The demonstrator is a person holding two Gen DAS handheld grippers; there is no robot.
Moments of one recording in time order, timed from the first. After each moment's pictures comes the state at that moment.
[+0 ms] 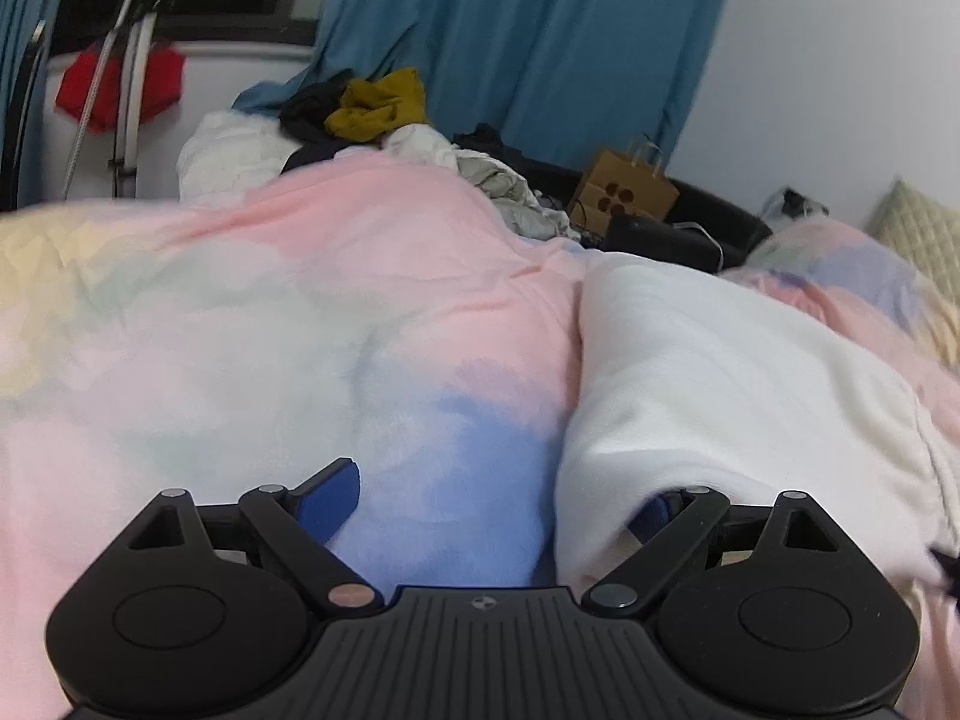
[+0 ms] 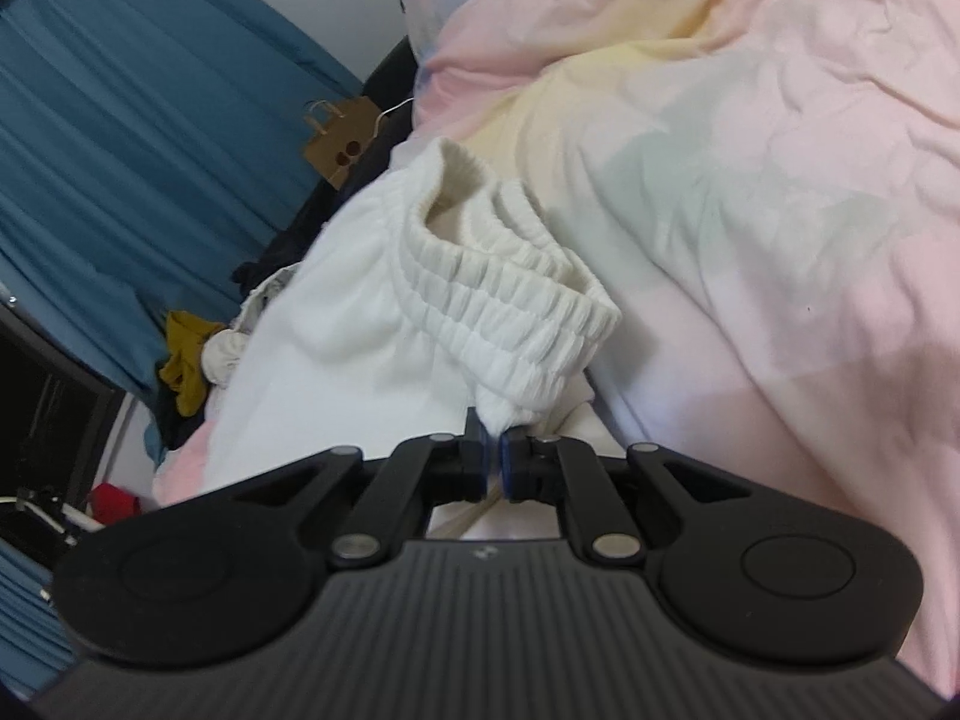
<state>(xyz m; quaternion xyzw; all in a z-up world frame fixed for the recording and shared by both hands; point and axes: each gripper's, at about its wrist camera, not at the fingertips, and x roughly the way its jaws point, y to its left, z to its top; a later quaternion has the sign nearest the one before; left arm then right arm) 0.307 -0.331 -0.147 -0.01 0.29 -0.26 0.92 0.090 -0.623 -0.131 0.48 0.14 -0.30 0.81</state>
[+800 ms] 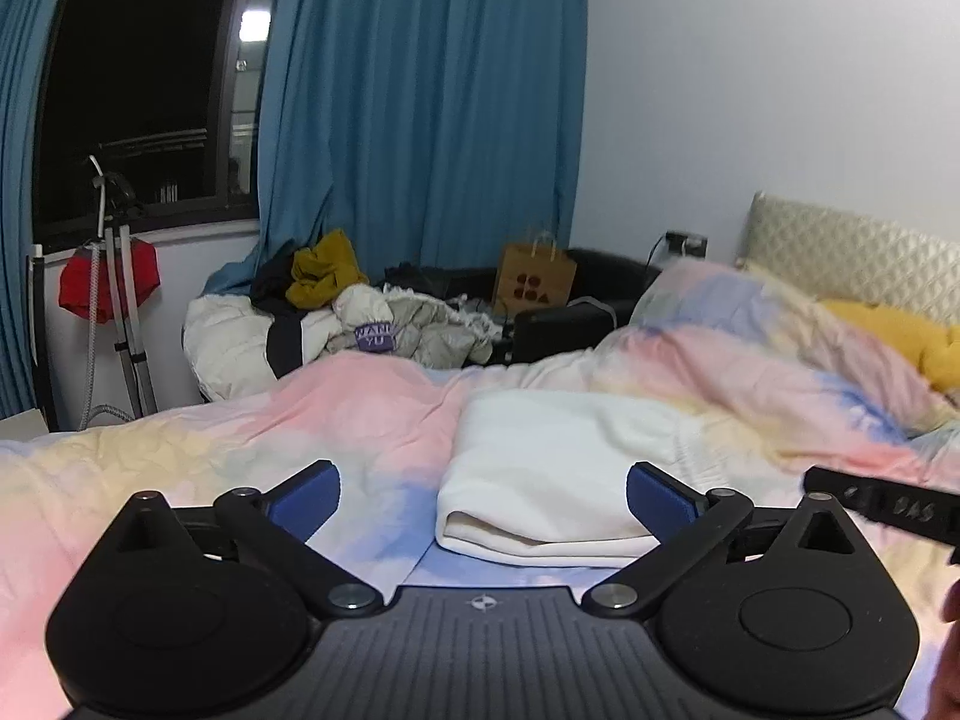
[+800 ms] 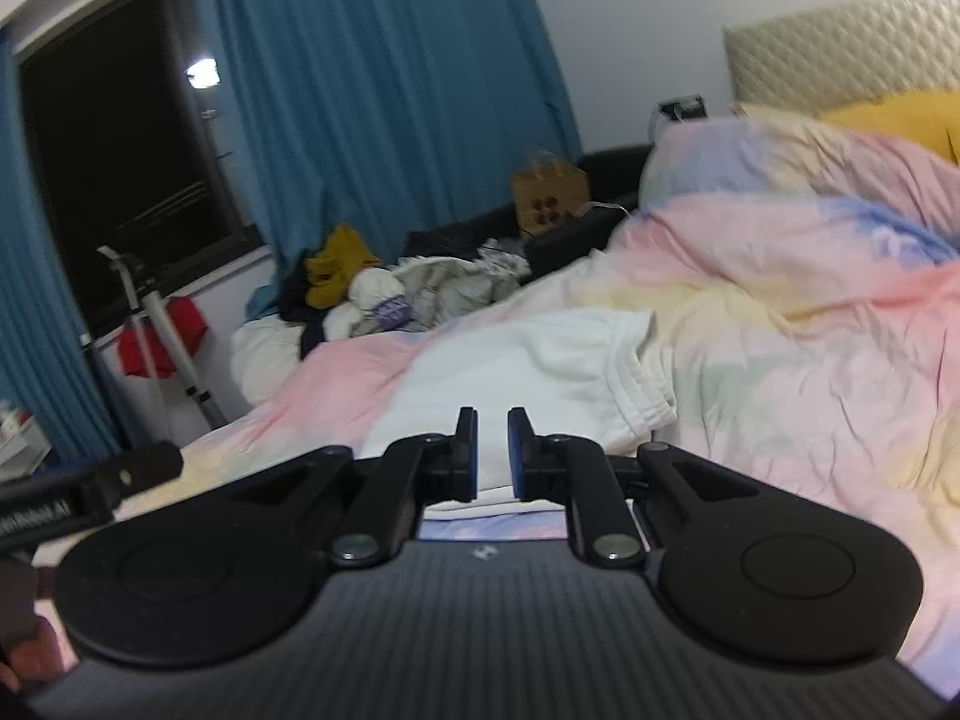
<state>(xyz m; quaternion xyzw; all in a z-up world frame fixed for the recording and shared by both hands) 0.008 -0.237 0.073 0.04 0.18 -0.30 0.93 -0.053 -0.462 0.049 0.19 0.14 -0.20 0.95</state>
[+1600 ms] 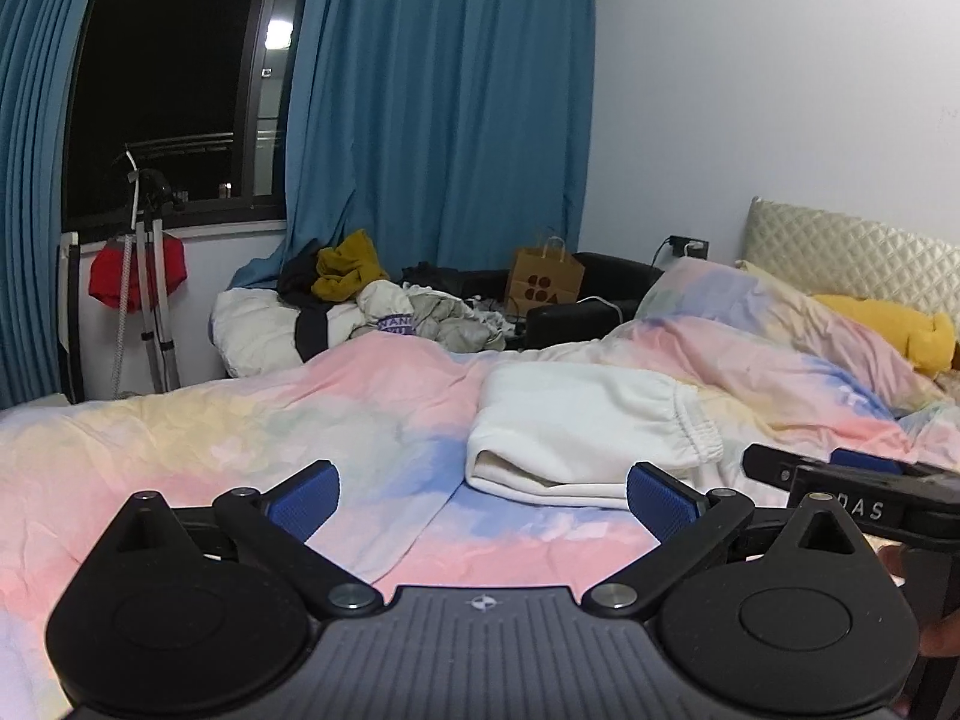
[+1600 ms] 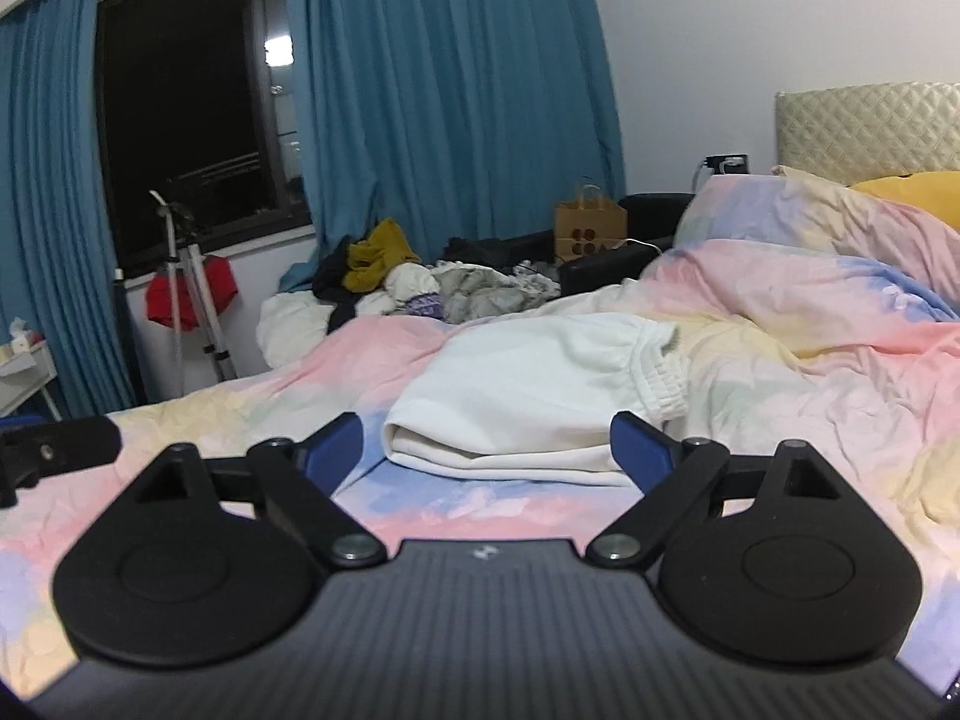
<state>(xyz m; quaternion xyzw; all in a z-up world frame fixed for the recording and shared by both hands) -0.056 -0.156 0.050 0.04 0.18 -0.30 0.94 -0.080 -0.402 0.019 0.11 0.13 -0.19 0.97</state>
